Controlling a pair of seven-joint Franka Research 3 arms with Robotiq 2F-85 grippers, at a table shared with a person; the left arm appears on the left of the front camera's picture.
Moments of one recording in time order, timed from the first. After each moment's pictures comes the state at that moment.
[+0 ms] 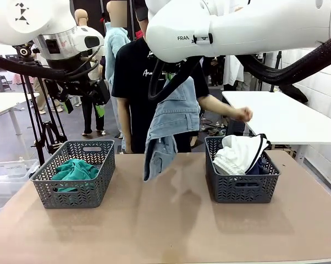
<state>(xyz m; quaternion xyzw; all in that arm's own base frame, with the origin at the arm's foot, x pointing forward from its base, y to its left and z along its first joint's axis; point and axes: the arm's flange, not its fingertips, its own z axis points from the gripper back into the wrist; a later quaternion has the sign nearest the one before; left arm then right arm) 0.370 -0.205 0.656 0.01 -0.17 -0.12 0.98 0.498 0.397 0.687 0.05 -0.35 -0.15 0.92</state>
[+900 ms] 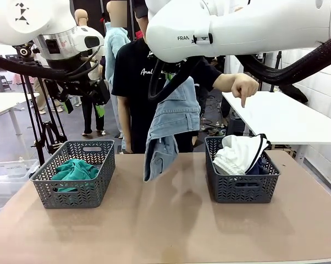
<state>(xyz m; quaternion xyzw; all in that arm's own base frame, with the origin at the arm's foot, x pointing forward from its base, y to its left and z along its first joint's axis) 0.370 -0.205 0.656 0.01 -0.17 -0.12 0.98 0.498 0.397 0.687 0.05 -0.35 -0.15 0.92</state>
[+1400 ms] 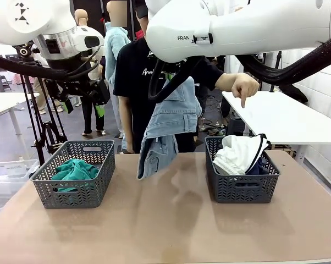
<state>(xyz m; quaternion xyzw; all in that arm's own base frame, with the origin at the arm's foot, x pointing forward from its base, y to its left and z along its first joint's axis) 0.370 -0.205 0.656 0.01 -0.17 -0.12 0.98 0.498 0.397 0.687 0.05 -0.35 -0.15 0.92</state>
